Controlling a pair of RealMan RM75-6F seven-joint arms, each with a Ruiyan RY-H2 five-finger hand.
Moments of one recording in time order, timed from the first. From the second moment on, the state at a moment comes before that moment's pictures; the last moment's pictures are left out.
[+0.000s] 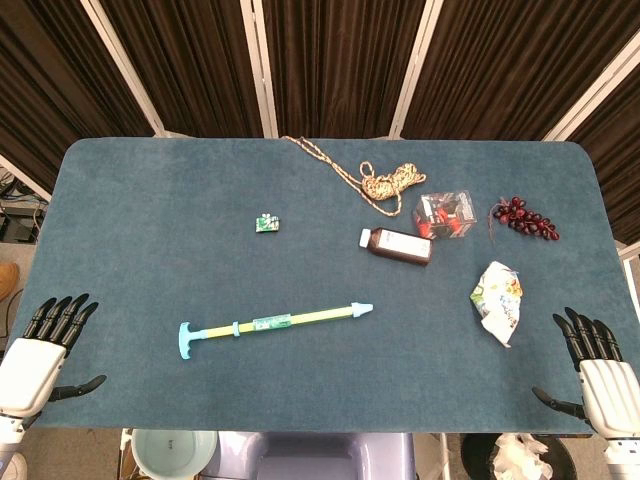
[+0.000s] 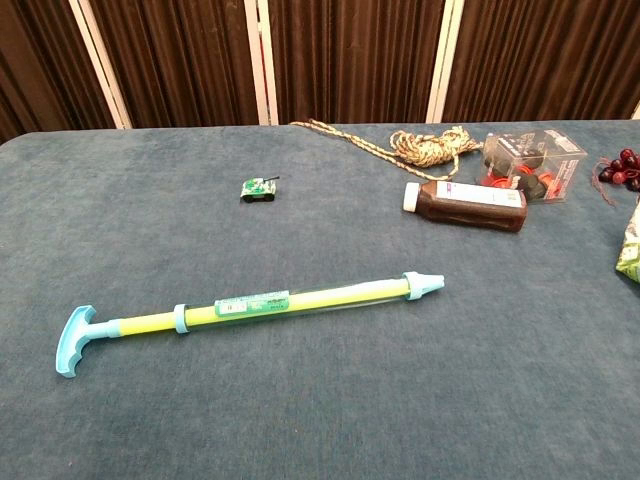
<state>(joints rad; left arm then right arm) -0.09 -1.13 0.07 -1.57 1.71 1.52 0.09 -0.01 -1.07 -0.01 -1.64 -1.59 1.53 0.04</state>
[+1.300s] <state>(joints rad) -0.16 -1.14 0.02 -1.65 1.67 1.41 0.19 0.00 -1.08 -0.02 -1.65 -1.59 1.50 0.03</state>
